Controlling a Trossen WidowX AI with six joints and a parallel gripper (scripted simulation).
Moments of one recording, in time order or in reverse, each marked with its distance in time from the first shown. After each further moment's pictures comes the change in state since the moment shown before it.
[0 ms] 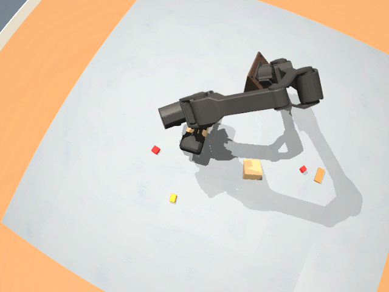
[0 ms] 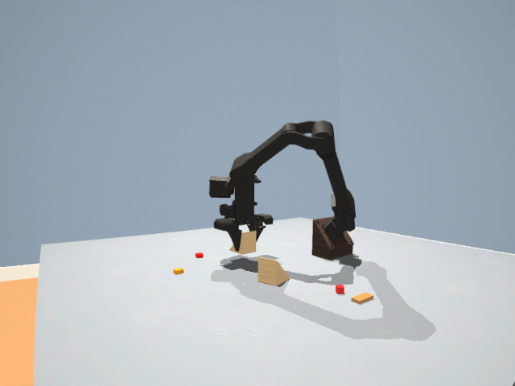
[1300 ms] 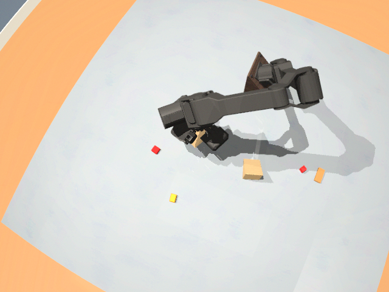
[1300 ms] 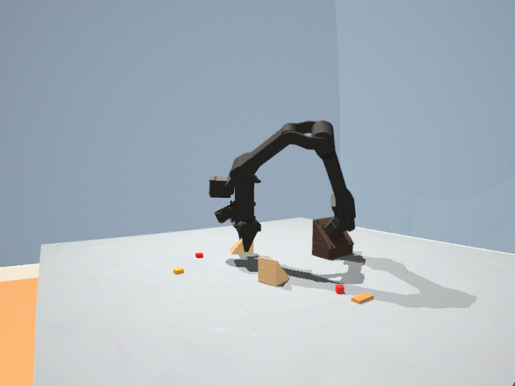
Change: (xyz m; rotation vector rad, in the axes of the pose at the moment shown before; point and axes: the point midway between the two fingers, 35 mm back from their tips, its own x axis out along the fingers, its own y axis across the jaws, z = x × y) arm 0.000 0.000 0.000 -1.057 0.001 0.001
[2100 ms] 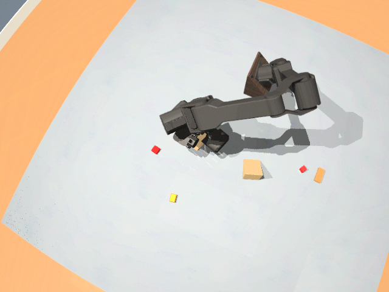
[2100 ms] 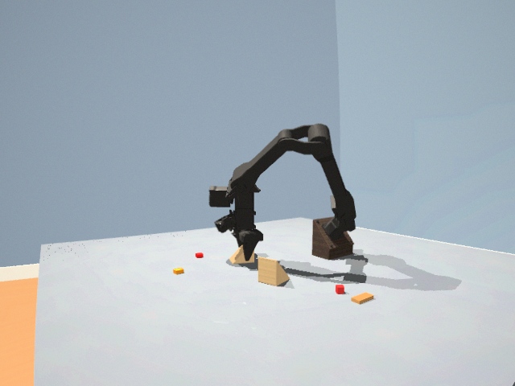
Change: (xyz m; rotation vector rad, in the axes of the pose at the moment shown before) arm 0.028 0.000 -0.001 -0.079 0.005 -0.002
